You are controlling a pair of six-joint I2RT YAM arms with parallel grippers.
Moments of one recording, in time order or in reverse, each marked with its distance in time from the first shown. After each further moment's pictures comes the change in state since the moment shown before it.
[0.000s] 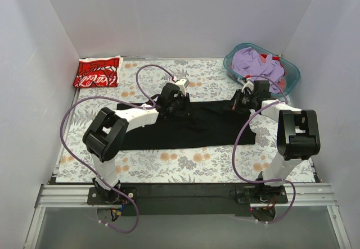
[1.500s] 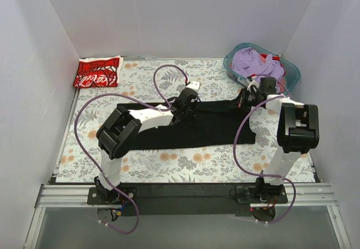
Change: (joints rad) left arm -0.136 0.099 0.149 -0.122 -0.481 0.167; right arm -0.089 0.093 0.103 -0.144 -0.080 -0.078
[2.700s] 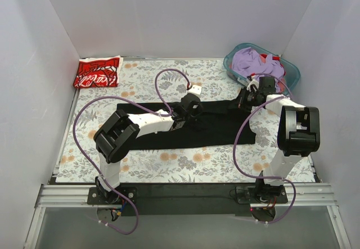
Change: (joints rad) left arm -0.059 -0.047 -0.066 0.014 -0.078 -0.004; right arm 0.020 -0.047 0.001 -0.042 0.098 -0.019
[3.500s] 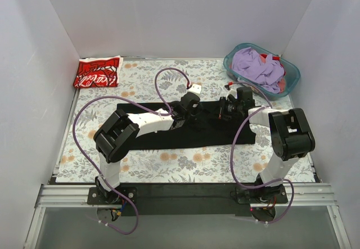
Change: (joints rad) left arm 0.001 0.001 0.013 -0.012 -0.003 0.007; right arm 0.251 -0.039 -0.207 0.375 -0.027 0.159
